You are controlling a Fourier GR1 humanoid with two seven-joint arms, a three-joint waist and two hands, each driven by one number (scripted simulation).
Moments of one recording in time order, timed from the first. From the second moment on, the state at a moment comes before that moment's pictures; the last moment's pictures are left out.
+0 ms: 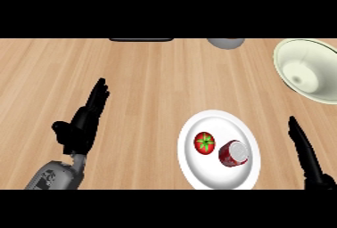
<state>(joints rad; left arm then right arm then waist) -0.19 0.34 -0.36 -1.51 0.26 0.37 0.01 0.24 -0.41 0.47 -2.25 0.57 -0.52 0.54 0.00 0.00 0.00</state>
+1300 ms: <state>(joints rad) -0.15 0.25 -0.24 -1.54 0.15 0.26 0.05 0.25 -0.30 0.40 -2.19 0.43 -0.21 0.64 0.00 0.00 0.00</state>
